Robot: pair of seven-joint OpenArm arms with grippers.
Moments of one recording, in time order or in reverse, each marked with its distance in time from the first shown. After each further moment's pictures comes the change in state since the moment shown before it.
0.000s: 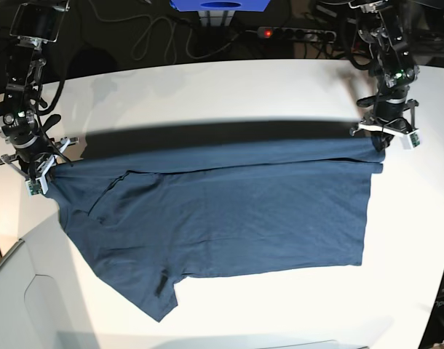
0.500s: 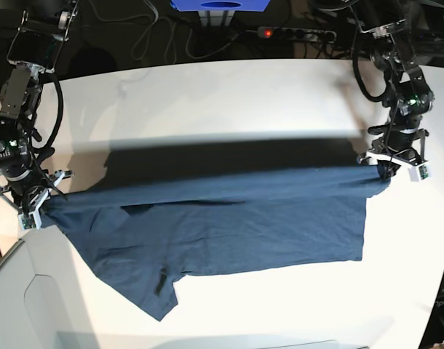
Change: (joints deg) left arm -7.9 -3.3 0.2 2.6 -0.2 -0.2 10.7; right arm 10.3 -0.5 -0.2 2.1 0.3 0.2 -10.1
